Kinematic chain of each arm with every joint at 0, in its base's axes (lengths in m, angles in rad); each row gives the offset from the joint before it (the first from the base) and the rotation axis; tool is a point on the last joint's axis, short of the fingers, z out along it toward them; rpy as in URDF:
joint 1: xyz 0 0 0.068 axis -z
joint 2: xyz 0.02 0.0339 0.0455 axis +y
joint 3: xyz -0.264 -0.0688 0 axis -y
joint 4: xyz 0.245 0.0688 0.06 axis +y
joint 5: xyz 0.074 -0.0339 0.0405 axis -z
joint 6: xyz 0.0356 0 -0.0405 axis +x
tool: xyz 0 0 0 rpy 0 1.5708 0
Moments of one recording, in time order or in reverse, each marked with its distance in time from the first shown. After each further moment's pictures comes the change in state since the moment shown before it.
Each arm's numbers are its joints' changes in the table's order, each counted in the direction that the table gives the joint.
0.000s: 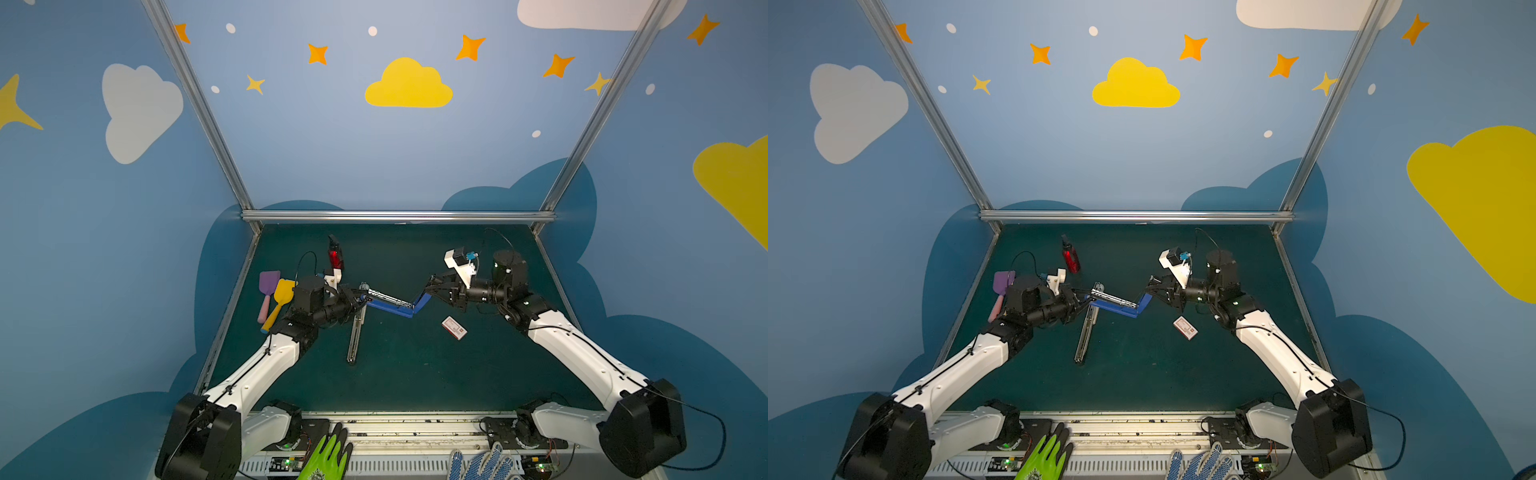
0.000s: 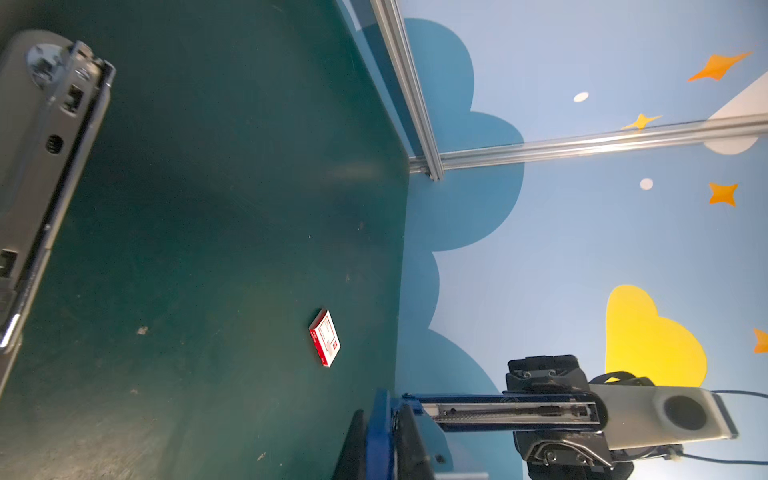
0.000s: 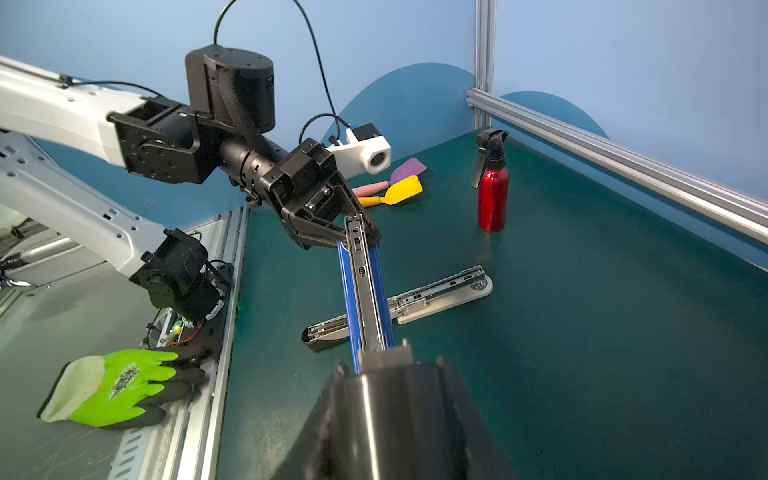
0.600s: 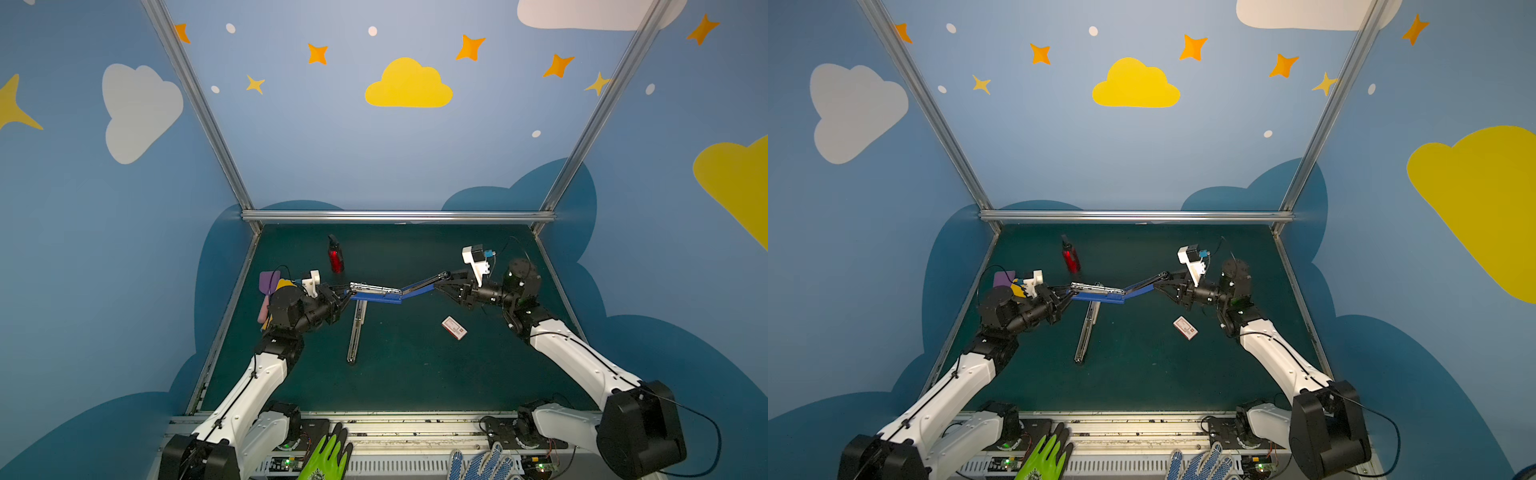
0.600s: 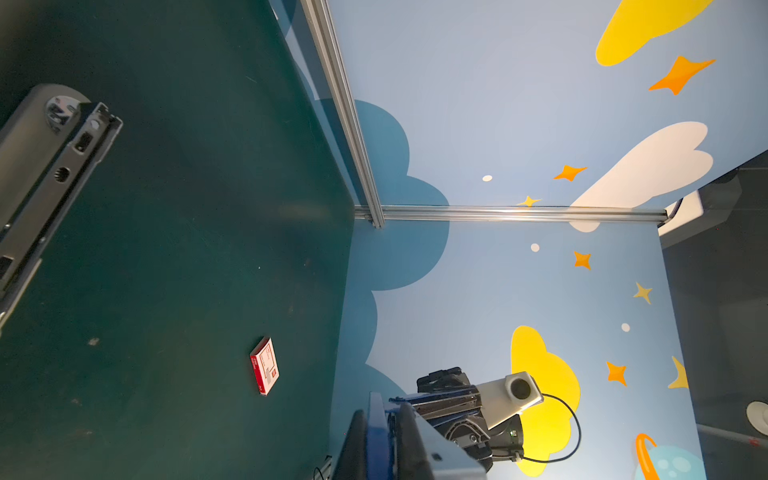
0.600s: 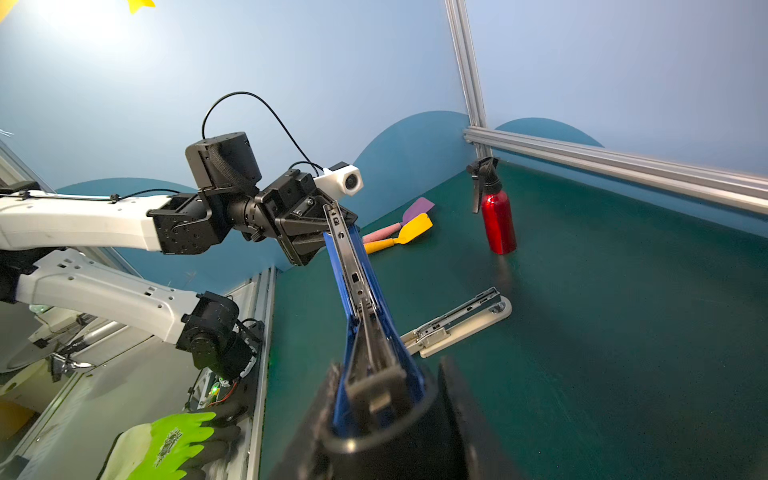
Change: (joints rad) left arm -0.124 -0.169 -0.111 -0.140 0.033 -0.217; right arm 0.087 0.007 -0.157 -0.368 -0.112 0.304
